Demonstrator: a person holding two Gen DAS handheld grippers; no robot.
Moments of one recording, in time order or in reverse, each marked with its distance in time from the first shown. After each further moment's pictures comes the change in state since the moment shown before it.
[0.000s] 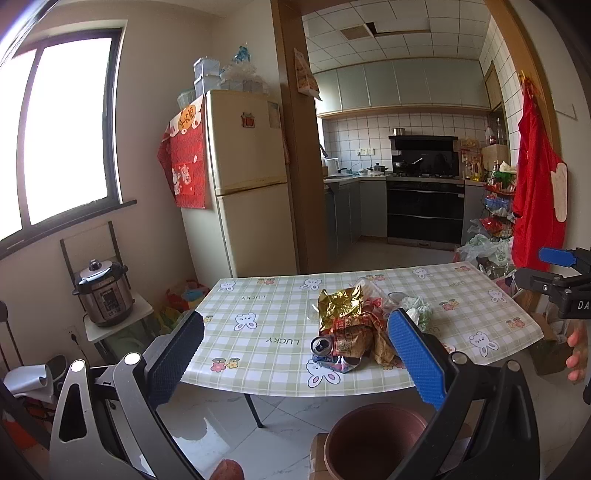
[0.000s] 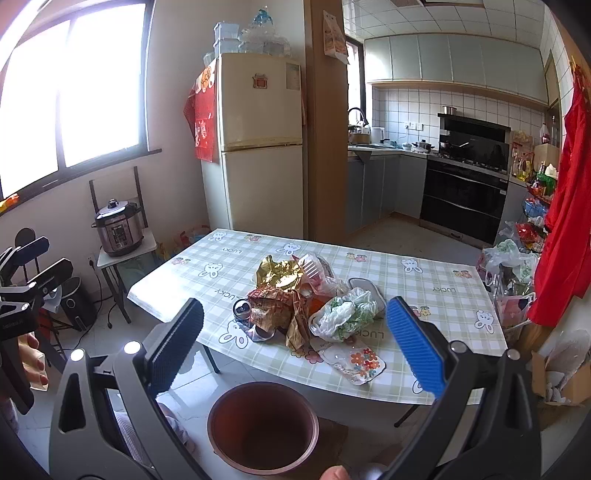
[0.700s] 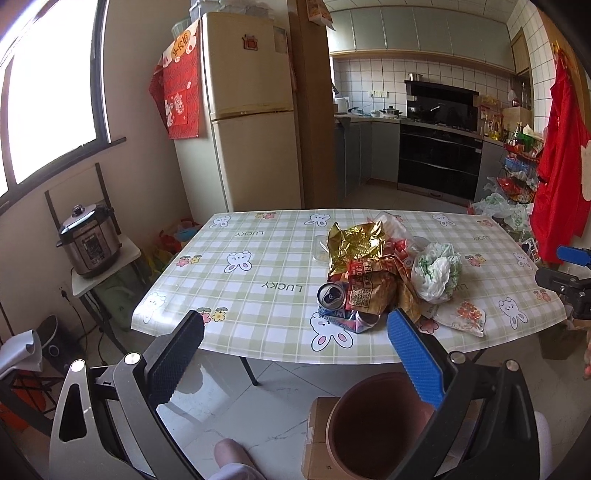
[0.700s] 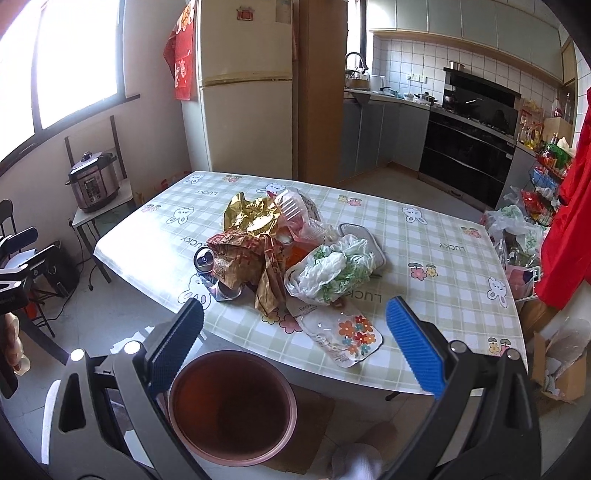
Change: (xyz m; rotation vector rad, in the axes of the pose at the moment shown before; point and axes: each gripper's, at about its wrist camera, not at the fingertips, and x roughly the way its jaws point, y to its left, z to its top) left arm 0.134 0.000 -0.050 -0.025 0.245 0.012; right arm 0.134 -0.041 -0.039 -0.012 0.219 -0.018
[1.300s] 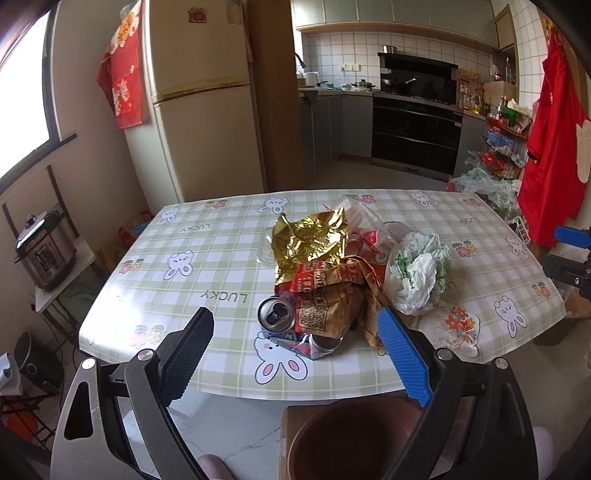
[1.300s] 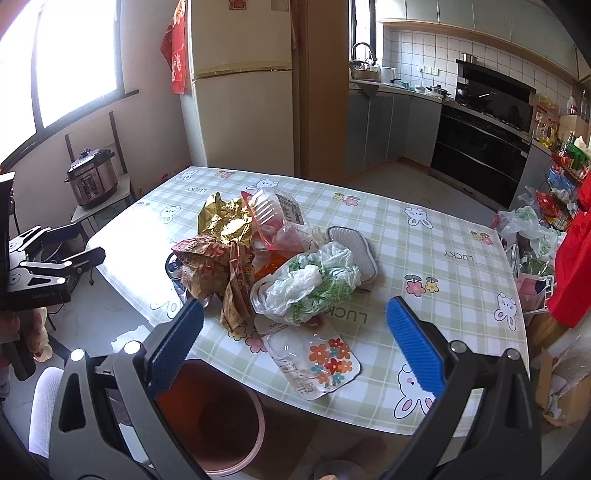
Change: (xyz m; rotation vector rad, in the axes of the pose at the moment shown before) left arm 0.116 -0.078 0.031 0.069 0.098 -0.114; right arm 0.053 -0.066 0.023 -0.015 0.030 0.051
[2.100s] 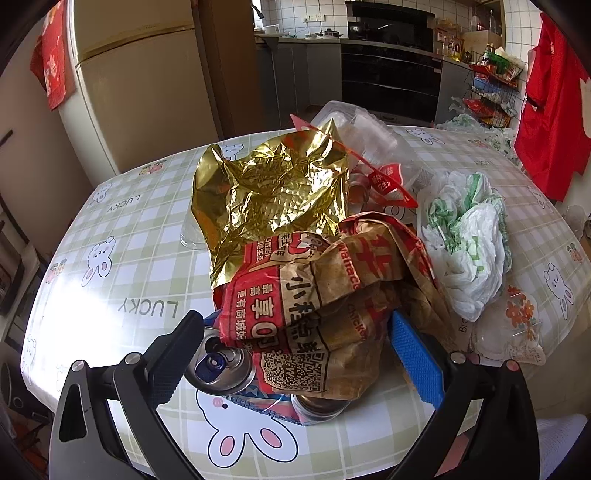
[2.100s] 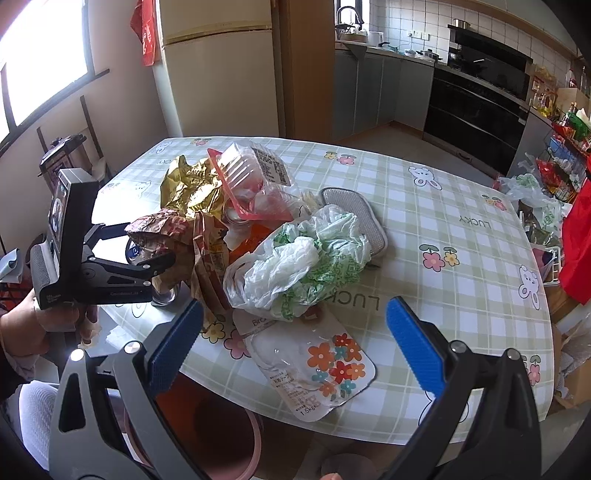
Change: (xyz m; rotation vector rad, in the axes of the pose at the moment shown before) left arm 0.189 -0.017 -0.005 0.100 0.160 -0.084; right arm 0.096 -0.005 -0.006 0.051 0.125 -0.041
